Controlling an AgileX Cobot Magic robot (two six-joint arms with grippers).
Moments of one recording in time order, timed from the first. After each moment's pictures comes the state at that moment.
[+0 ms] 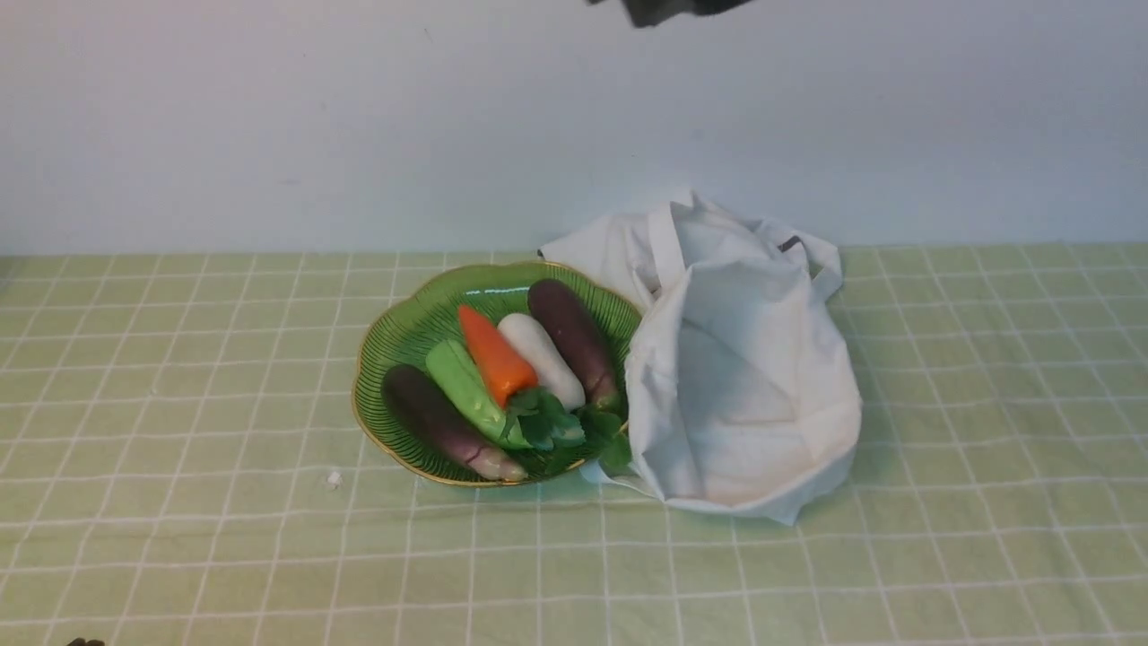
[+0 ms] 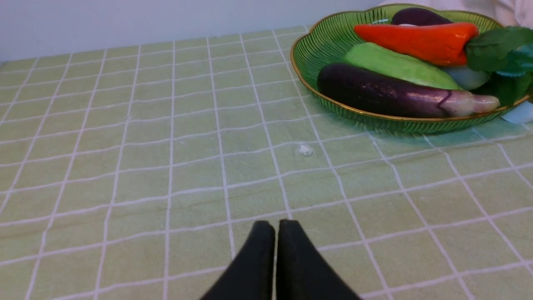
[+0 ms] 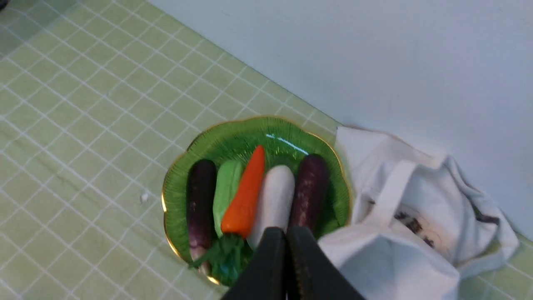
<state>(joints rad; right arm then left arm) 0.71 1.57 -1.97 -0.09 1.26 0.06 -0.10 -0.01 0.03 -0.08 0.37 0.10</state>
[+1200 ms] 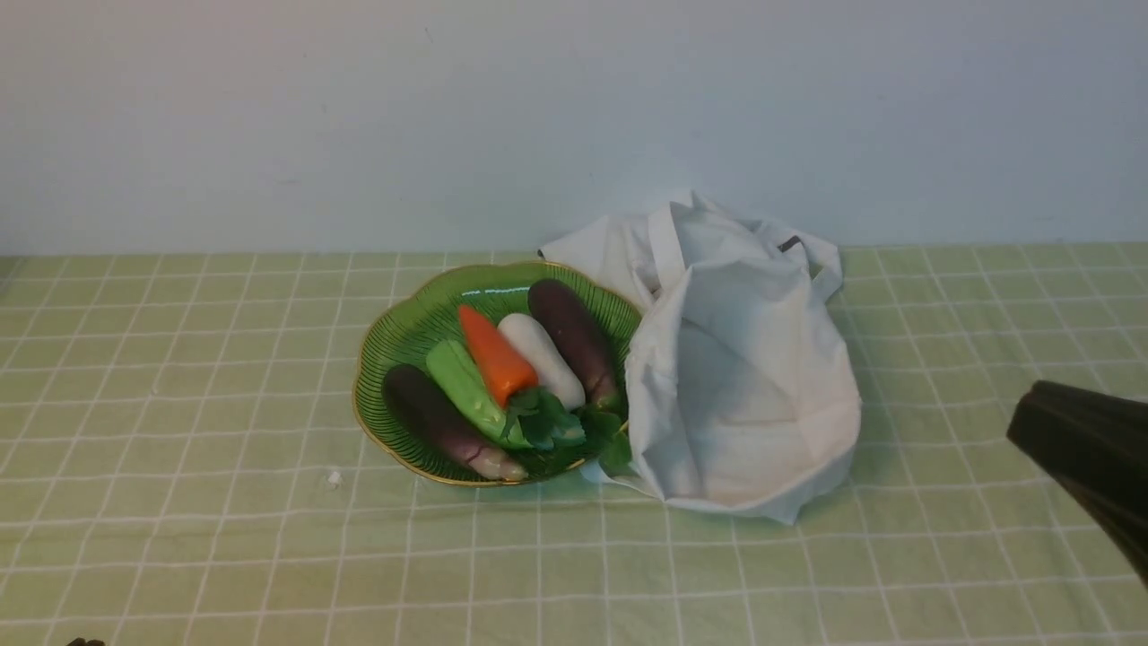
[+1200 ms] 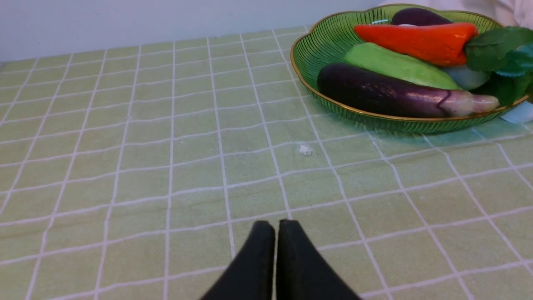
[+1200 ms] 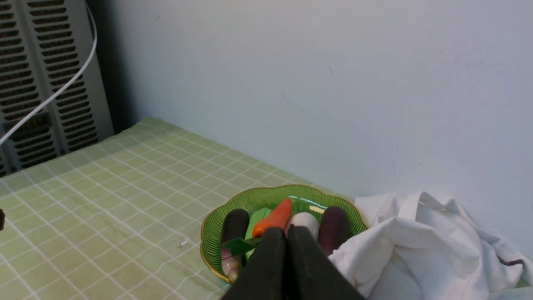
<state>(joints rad) 0.71 0.51 -0.47 -0.23 0.20 0.24 -0.10 -0.01 0.03 -0.08 0.37 0.10</state>
